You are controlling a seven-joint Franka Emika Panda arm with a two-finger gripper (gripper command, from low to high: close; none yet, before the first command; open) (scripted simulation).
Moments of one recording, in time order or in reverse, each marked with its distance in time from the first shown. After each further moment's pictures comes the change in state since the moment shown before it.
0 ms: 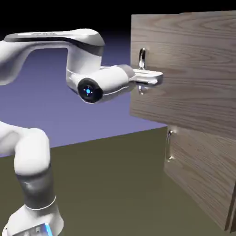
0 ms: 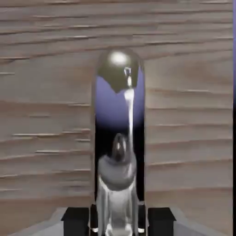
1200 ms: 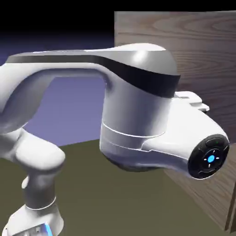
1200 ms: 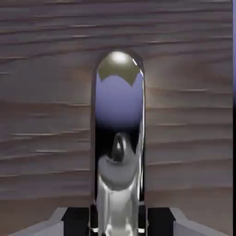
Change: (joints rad) arm 0.792 0.231 -1.224 0.902 -0.730 -1.208 0.077
